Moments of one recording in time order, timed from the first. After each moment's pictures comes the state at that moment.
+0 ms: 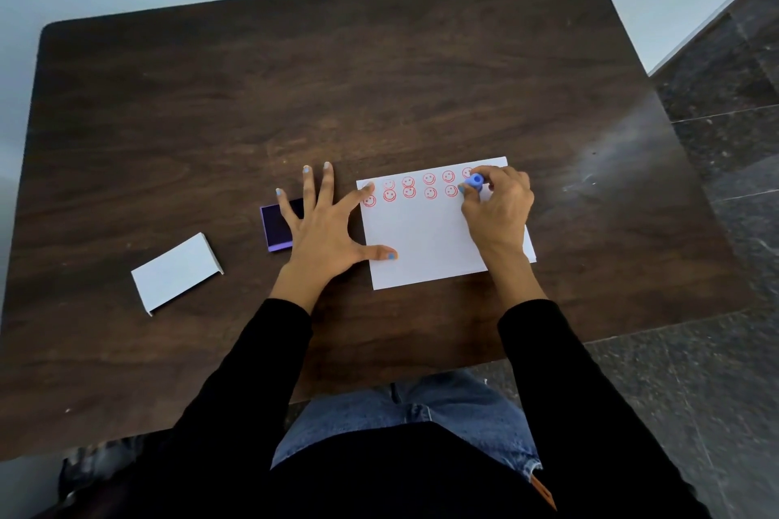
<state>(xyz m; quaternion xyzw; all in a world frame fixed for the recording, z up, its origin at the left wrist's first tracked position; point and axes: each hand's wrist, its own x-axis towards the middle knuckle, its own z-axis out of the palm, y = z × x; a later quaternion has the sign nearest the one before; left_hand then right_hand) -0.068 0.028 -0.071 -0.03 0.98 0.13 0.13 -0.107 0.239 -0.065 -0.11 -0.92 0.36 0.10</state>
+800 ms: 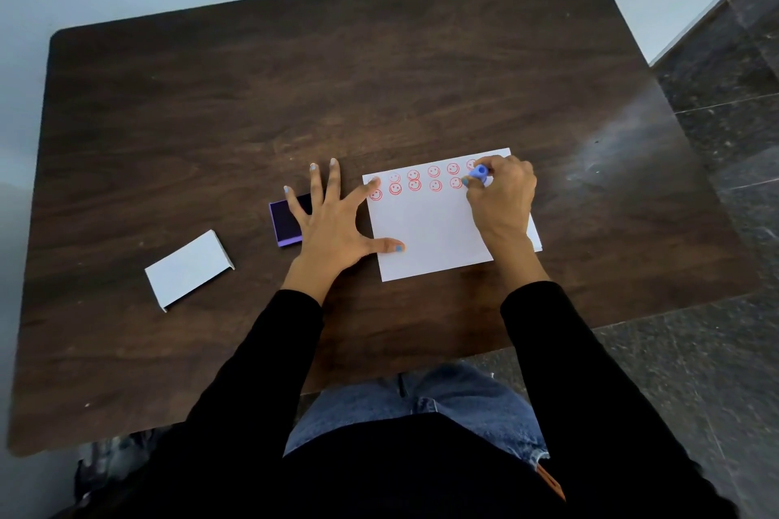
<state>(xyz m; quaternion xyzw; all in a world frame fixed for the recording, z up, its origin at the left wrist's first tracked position) -0.069 0.028 -0.073 -0.03 0.98 0.13 0.13 -0.112 0.233 -0.059 -0.16 -0.93 0.33 0.07</state>
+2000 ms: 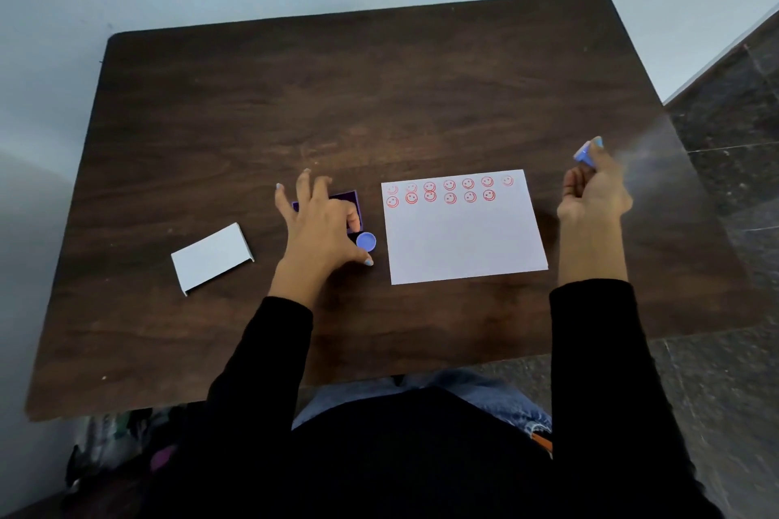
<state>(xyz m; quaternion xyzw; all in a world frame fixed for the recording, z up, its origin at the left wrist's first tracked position) -0.049 0.006 -0.022 -0.07 0.98 0.11 0.12 -0.129 0.287 0.007 -0.46 -0.41 0.77 0.14</state>
